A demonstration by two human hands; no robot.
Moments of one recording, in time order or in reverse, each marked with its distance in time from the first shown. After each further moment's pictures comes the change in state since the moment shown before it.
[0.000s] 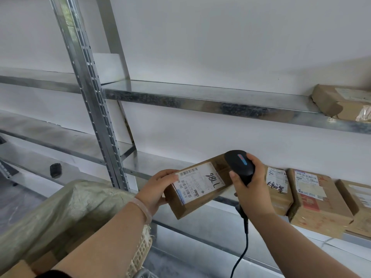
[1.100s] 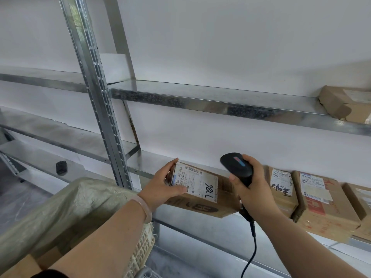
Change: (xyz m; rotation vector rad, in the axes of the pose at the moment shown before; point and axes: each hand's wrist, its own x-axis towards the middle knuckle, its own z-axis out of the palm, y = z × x) left_hand -0.008 0.008 -0.003 0.333 -0.074 0.166; right_hand 0.000 -0.009 -0.004 -0.043 -0.135 -0.023
